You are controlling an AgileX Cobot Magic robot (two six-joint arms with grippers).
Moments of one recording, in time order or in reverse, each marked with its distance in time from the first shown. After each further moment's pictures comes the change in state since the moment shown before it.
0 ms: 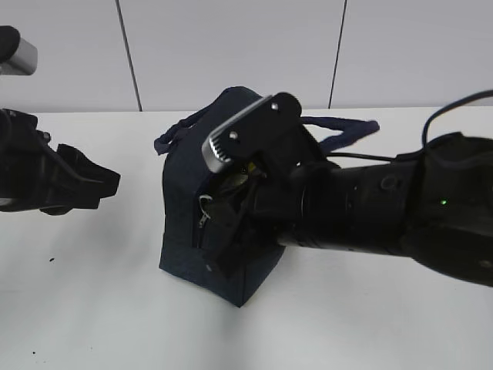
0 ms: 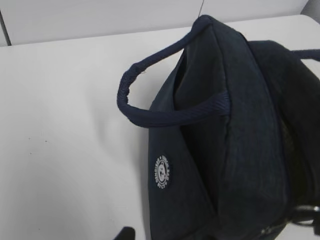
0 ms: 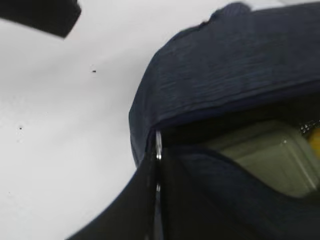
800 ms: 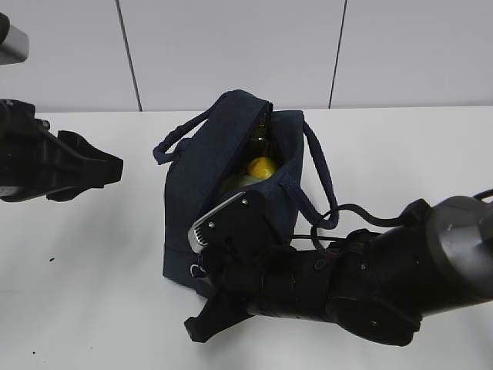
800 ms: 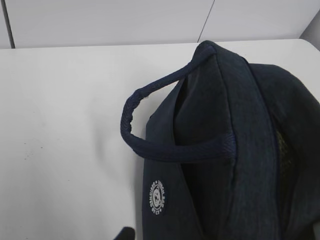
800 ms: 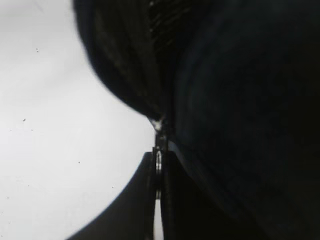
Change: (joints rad) left arm 0.000 0.000 0.000 -0.092 -0.055 0.000; right arm 0.000 0.383 0.031 0.112 -0.313 0.000
